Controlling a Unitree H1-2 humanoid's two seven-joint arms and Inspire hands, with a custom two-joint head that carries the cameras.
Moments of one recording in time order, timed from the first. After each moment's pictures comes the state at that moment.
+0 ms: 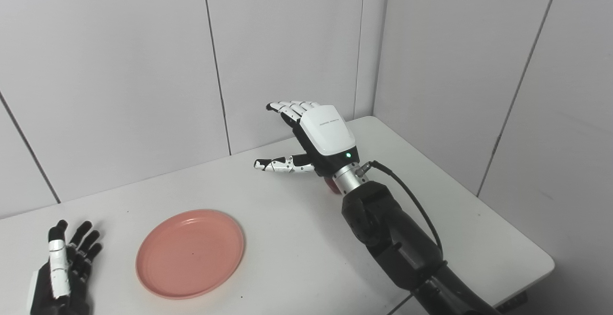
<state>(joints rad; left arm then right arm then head) -0.41 0.00 0.12 0.44 -0.19 0.03 -0.08 -0.40 -0.41 0.12 0.00 -0.98 0.06 -0.15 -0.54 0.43</state>
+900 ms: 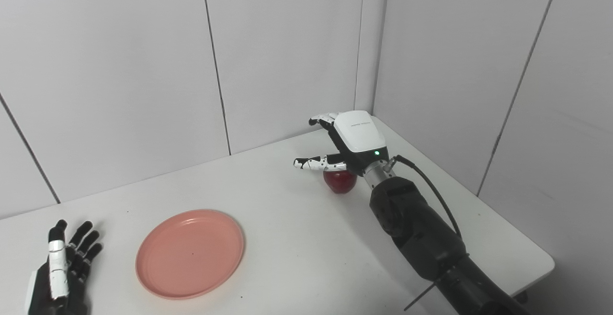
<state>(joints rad) -0.41 0.01 0.12 0.45 -0.19 0.02 -0.08 -0.37 -0.49 0.07 0.13 -0.95 0.12 -0.09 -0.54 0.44</state>
